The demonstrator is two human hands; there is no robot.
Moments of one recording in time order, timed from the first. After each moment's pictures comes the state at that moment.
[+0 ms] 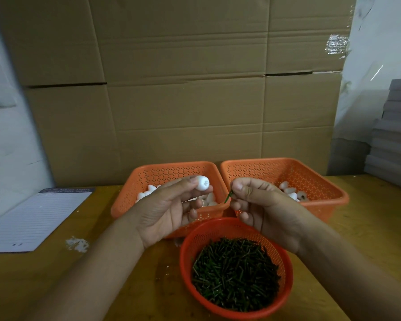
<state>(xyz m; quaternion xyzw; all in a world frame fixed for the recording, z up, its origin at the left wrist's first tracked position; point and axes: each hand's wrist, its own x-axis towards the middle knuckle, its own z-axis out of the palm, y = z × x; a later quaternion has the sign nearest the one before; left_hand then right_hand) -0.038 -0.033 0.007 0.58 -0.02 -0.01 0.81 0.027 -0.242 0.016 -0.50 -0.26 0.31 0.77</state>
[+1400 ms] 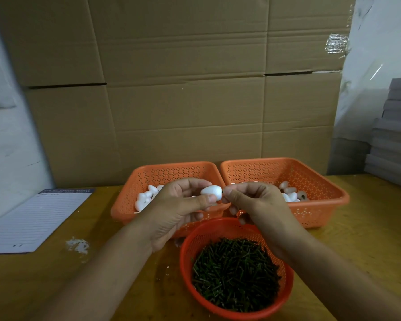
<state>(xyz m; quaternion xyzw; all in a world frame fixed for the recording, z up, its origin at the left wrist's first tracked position) -0.040 -0.049 0.003 0.67 -0.02 0.09 0.73 0.022 -0.228 -0.001 -0.64 -0.26 0.09 0.71</state>
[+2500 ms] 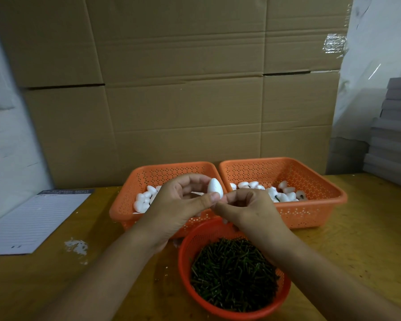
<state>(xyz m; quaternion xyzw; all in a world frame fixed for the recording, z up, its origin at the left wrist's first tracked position) -0.043 -0.057 0.004 0.74 -0.05 0.17 0.65 0.016 -0.222 -0.008 -0.69 -0.29 0.07 0.66</state>
